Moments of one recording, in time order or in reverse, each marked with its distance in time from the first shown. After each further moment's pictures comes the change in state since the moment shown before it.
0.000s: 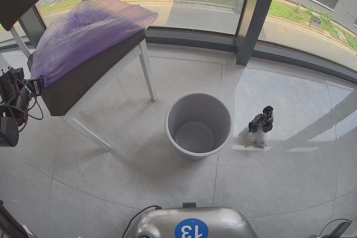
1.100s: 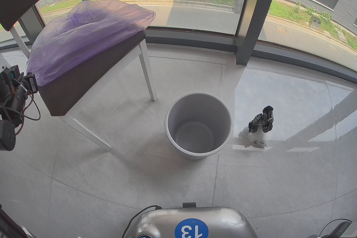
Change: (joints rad) left arm -0.006 -0.054 0.043 -0.051 0.000 -0.008; right arm 0.000 -0.004 0.004 0.000 0.001 0.000
